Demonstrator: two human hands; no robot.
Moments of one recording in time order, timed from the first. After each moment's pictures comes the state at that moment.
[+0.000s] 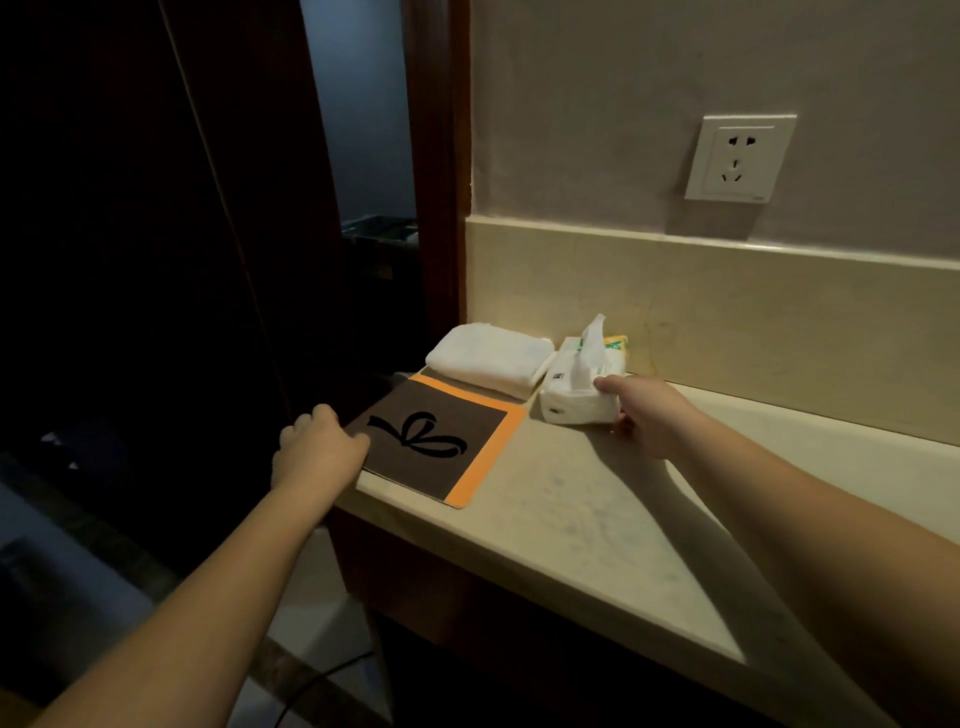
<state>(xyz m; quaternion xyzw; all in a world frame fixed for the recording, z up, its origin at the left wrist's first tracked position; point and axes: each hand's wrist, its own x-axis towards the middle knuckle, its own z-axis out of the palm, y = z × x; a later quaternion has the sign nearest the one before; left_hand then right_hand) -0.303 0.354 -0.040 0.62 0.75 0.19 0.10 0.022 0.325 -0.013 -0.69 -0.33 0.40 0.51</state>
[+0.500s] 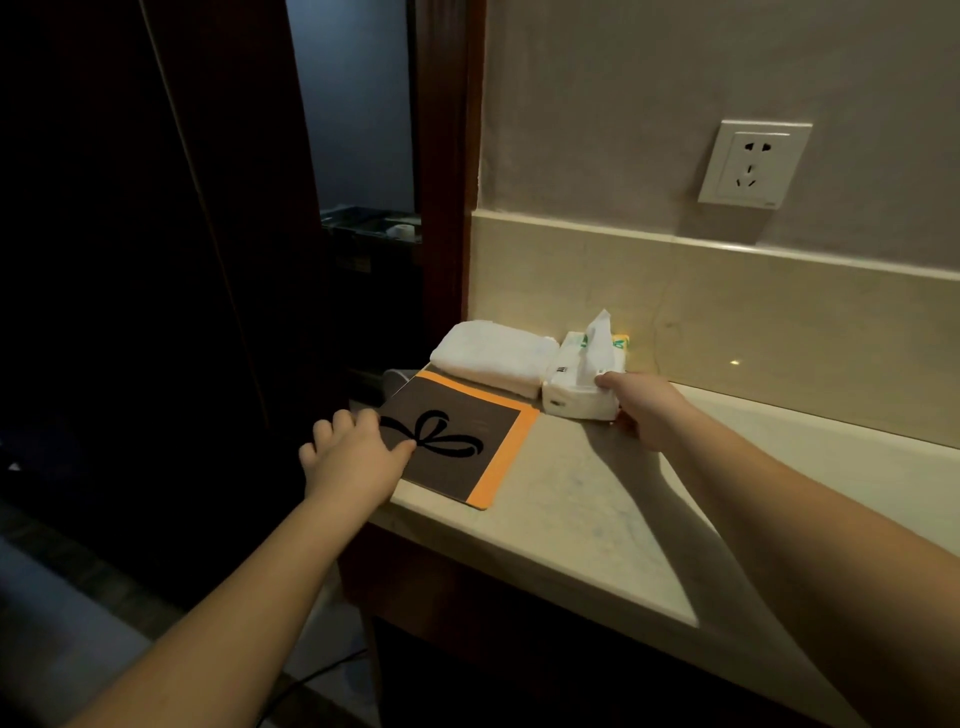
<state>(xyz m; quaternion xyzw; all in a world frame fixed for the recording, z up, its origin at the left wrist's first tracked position) -0.292 0.351 -0.047 0.70 0.70 0.15 0.04 0.004 0.342 -0.013 -0.75 -0.31 0.34 0.48</state>
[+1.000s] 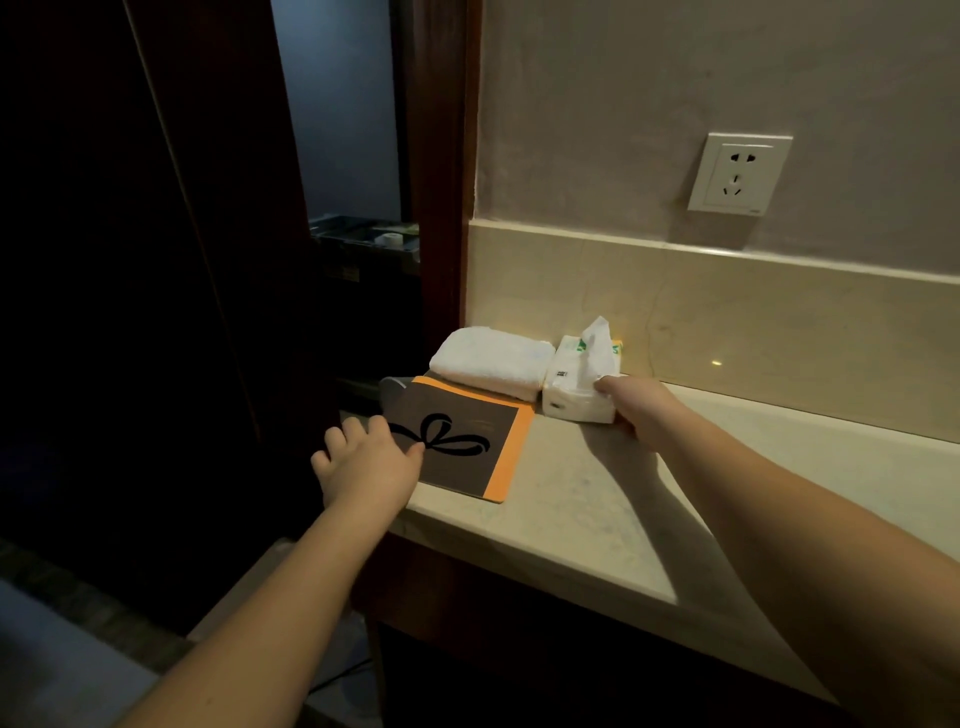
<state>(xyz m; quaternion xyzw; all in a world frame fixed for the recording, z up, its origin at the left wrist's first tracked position) -0.287 0.347 -0.044 0.69 0.71 0.13 0.02 -0.005 0.341 -0.013 -0.77 -0.31 0.31 0.47</state>
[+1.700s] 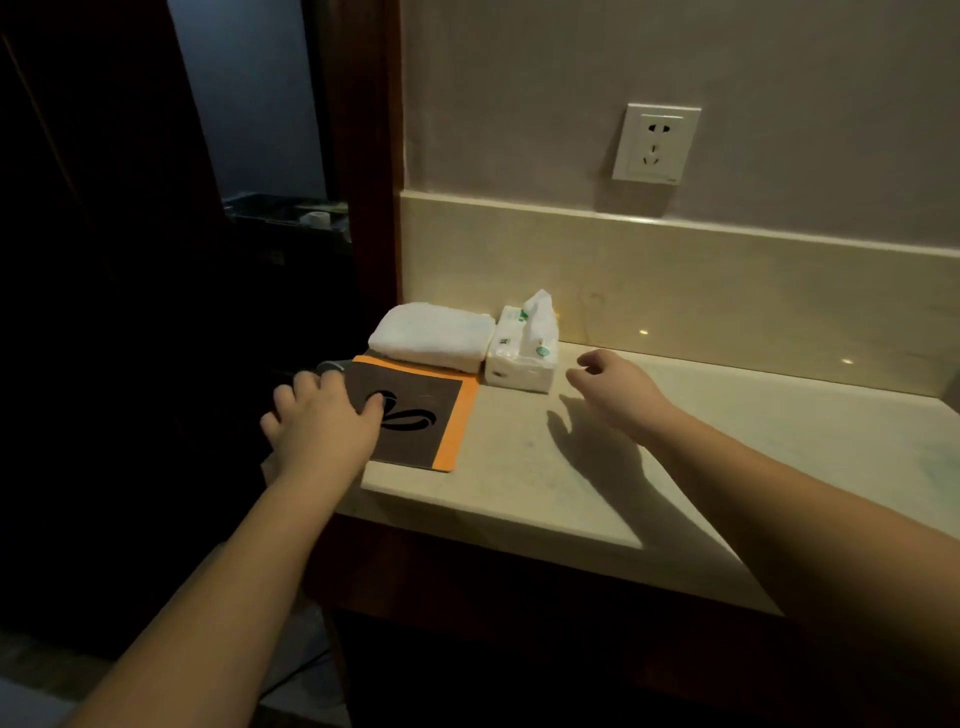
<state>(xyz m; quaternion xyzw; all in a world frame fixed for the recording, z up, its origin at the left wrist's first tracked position) -0.279 0.344 -0.031 0.71 0.65 0.25 0.03 -0.006 0.267 -0.004 -0.83 -0.45 0.10 0.31</state>
